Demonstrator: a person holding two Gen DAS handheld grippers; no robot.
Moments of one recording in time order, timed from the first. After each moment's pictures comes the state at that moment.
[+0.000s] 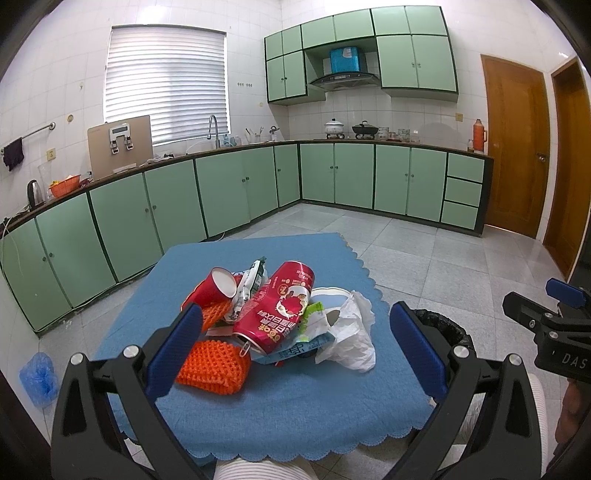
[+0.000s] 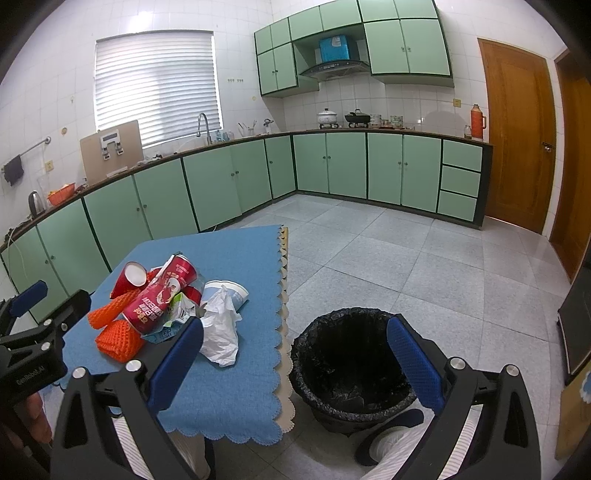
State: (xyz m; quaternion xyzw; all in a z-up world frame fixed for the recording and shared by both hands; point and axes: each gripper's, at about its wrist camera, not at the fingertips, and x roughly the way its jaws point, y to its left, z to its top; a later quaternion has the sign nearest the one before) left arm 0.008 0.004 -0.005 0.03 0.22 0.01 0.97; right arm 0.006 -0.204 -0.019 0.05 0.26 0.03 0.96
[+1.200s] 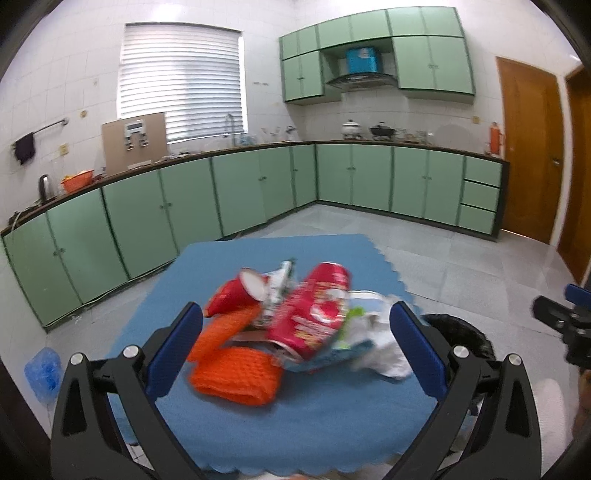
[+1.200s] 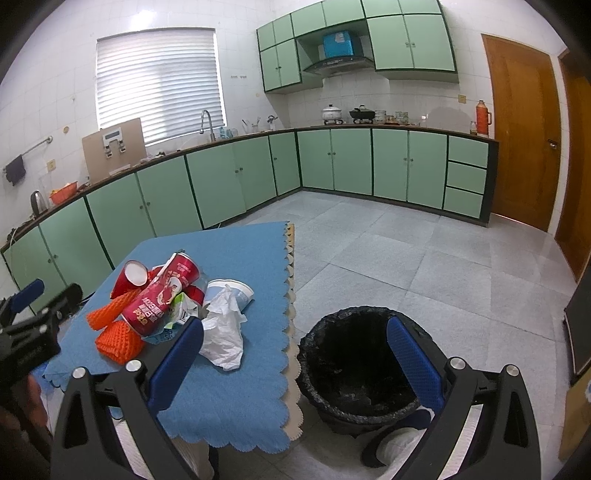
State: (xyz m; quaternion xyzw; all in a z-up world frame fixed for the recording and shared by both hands) left arm 0.028 0.048 -0.019 0.03 0.22 0.05 0.97; right arm 0.028 -0.191 -0.025 0.05 0.26 0.04 0.96
